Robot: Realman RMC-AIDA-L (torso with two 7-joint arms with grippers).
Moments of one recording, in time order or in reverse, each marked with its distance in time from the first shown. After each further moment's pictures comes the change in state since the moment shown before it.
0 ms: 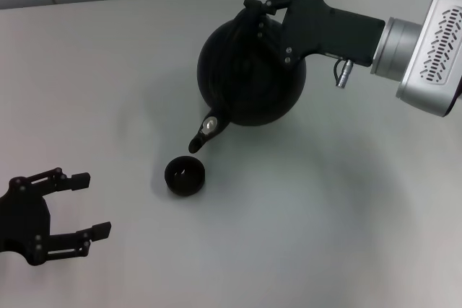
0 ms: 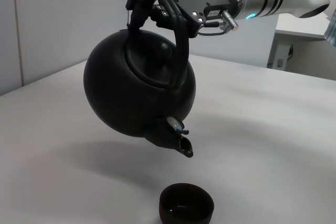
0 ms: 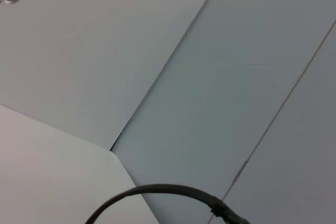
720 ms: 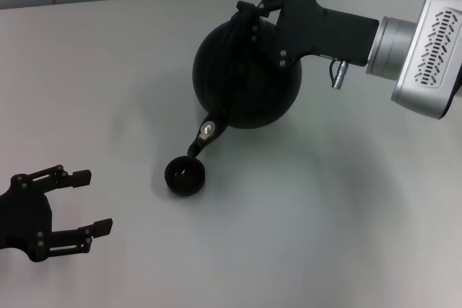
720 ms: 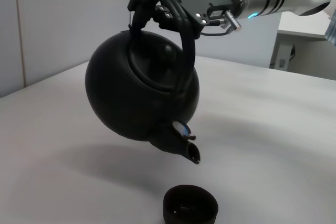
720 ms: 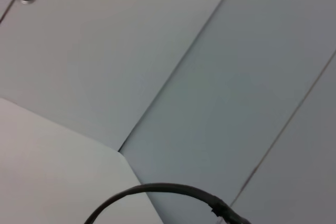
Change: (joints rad) left arm -0.007 -0.002 0.000 -0.005 -0.001 -0.010 0.000; right arm 0.009 -0.001 -0.031 -0.008 0.000 -0.001 -0.014
